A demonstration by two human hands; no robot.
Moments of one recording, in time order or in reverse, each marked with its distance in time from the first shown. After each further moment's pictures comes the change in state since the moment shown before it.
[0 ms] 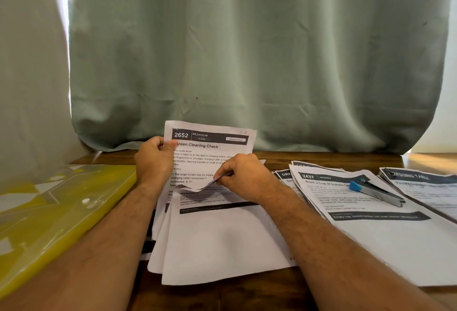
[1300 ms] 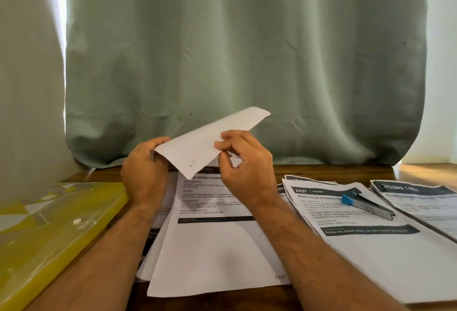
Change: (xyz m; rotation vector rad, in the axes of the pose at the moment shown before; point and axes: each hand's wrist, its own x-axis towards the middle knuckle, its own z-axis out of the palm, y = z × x) left_hand -0.009 0.014 -0.007 0.055 0.243 0.418; right_hand 0.000 -0.013 -0.015 0.183 0.877 -0.479
